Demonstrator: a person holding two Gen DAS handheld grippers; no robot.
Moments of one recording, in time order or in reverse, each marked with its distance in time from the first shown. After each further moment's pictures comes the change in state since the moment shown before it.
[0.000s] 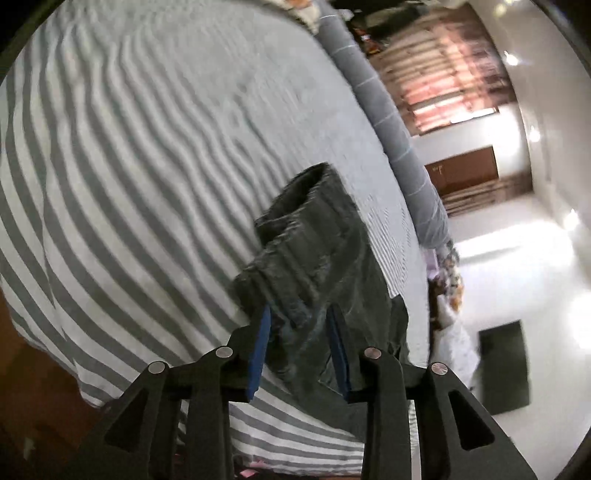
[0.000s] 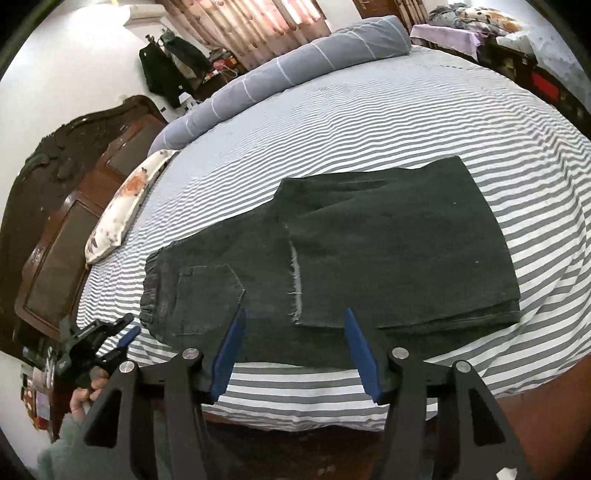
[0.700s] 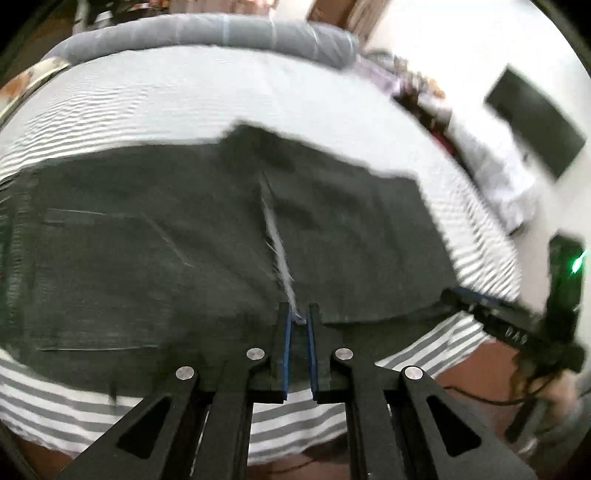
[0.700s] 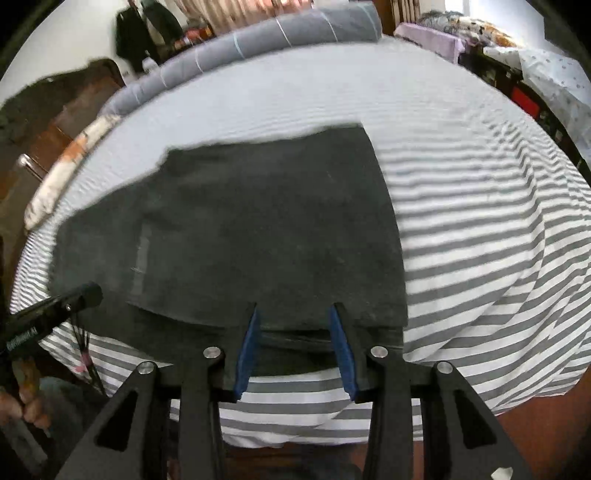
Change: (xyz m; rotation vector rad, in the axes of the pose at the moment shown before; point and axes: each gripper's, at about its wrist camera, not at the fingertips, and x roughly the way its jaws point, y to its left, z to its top) left arm 0.118 -0.205 -0.193 0.840 0.274 0.161; right arm 0.023 -0.116 0.004 -0.085 0.056 -0.195
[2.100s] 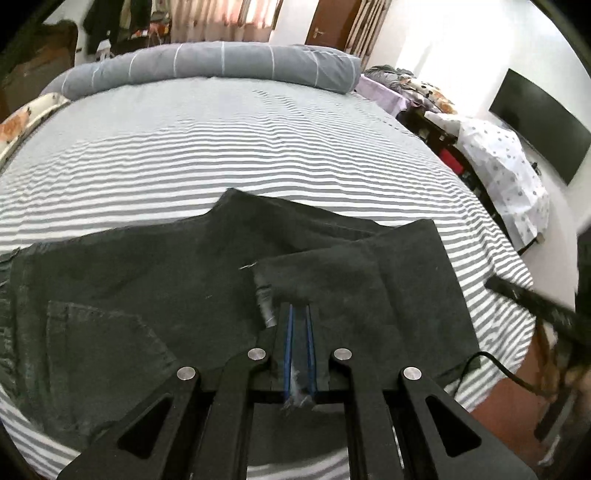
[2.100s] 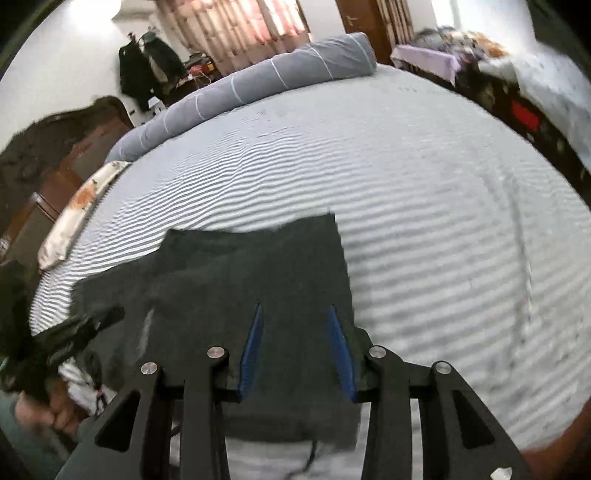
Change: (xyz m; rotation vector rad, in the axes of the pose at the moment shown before) left arm 0.035 -0.042 0.046 0.075 -0.072 0.106; right arm 0.001 -0.044 0.086 0.017 -0.113 0.034
